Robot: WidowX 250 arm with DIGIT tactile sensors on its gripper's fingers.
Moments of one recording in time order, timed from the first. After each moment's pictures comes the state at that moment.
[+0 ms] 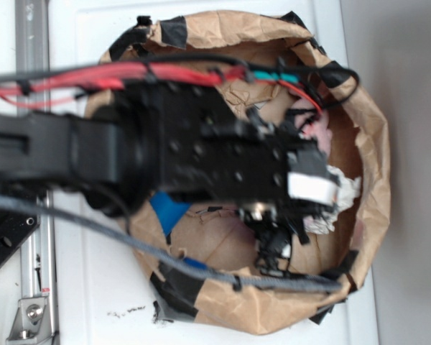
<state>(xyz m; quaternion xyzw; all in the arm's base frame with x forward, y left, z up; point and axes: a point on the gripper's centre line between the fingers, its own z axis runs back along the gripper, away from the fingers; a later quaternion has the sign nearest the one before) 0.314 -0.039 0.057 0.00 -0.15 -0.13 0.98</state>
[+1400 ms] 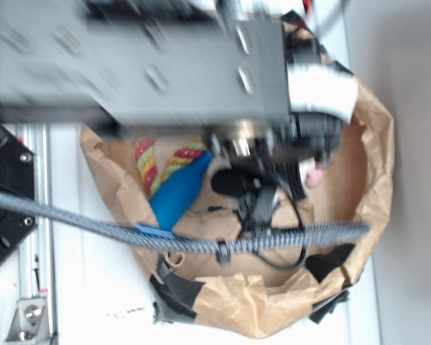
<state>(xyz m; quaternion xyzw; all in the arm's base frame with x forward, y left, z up) 0.268 0.006 0.172 0.00 -0.09 0.01 1.00</state>
